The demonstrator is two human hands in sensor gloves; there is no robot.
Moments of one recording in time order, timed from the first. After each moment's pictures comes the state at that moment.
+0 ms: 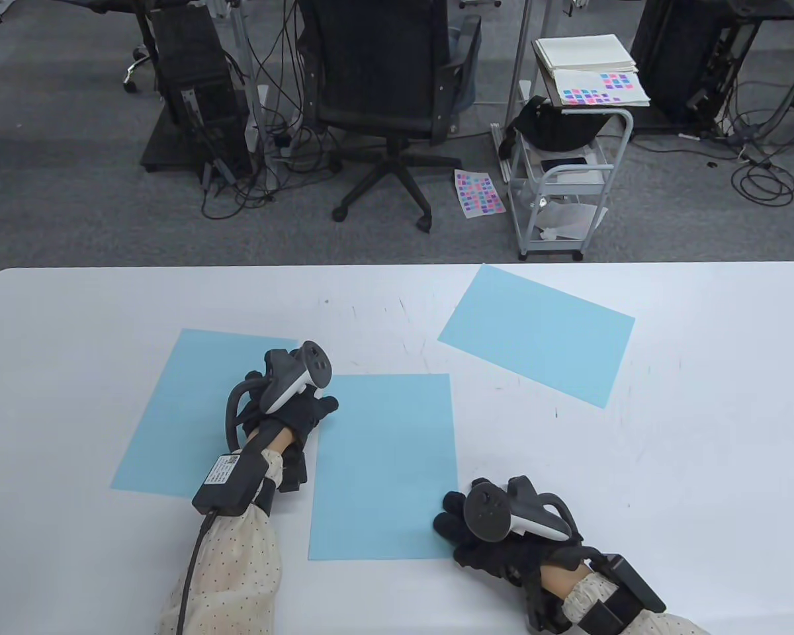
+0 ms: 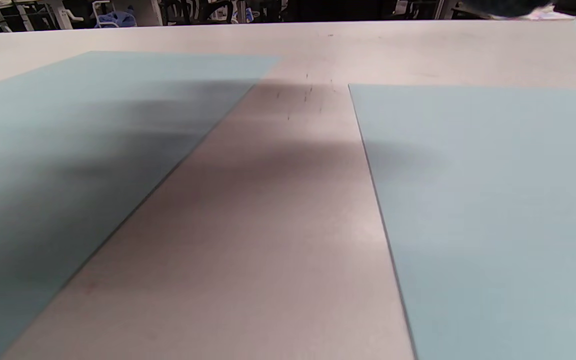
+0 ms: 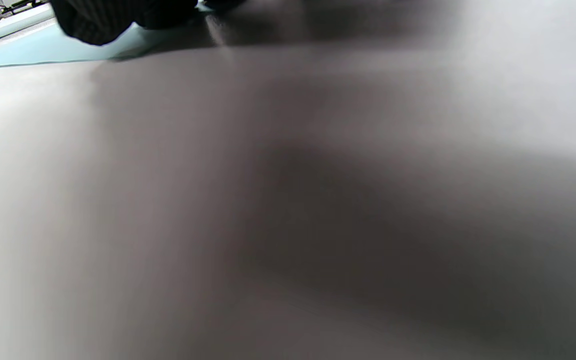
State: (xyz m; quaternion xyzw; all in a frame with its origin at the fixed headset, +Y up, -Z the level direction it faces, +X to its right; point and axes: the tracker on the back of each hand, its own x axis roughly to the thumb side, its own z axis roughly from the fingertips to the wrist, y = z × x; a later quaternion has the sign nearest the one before) left_hand -0.185 -0.738 -0.466 -0.21 0.08 0.00 0.98; right_hand 0.119 -0.787 -0.293 0.21 0.24 0.94 0.07
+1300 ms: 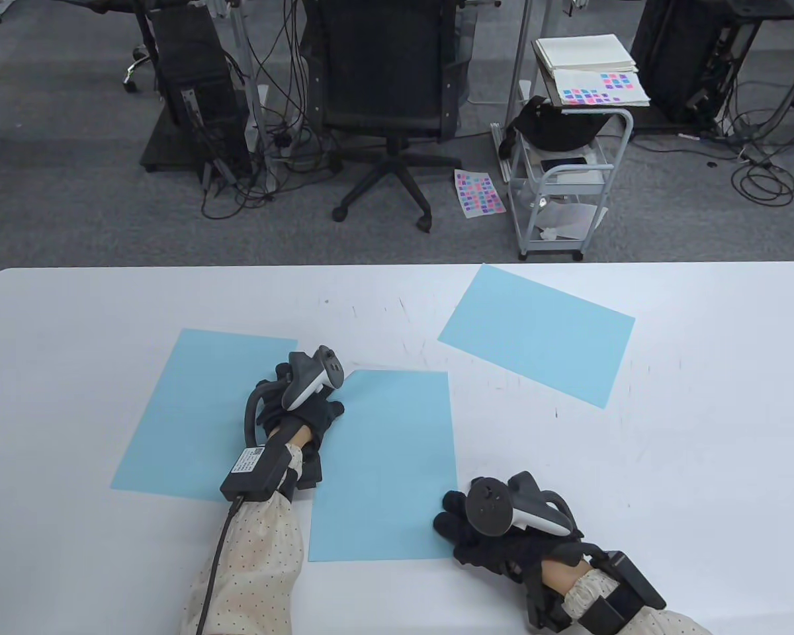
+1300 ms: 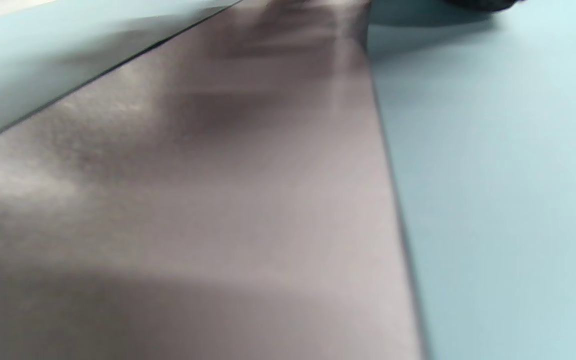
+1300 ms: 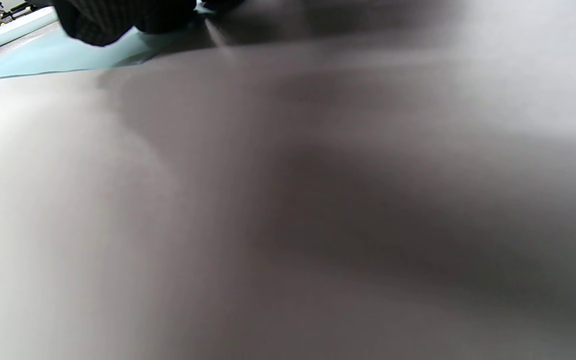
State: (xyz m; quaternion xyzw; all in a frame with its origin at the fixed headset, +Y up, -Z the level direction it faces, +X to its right) left_hand -0.174 -0.777 -0.479 -0.24 0.11 -0.01 0.96; right_hand 0.121 -0.786 -0.296 0.21 0.25 0.94 0.09
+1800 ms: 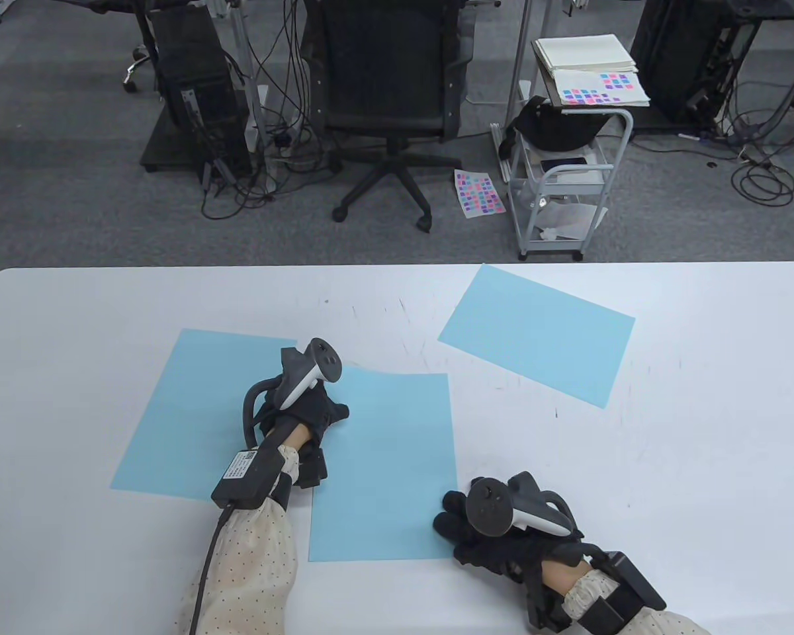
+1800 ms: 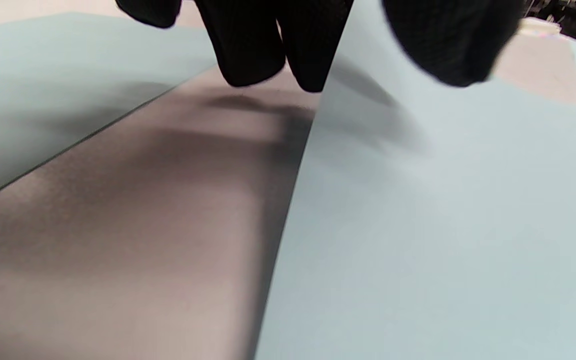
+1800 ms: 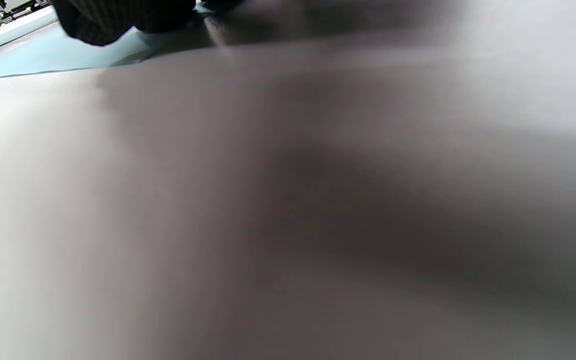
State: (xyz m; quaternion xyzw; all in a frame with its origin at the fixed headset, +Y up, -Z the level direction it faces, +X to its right) left_hand -0.174 -0.746 -0.466 -0.19 0.10 0.06 0.97; right_hand 0.121 -0.786 -0.296 0.21 0.25 0.94 0.08
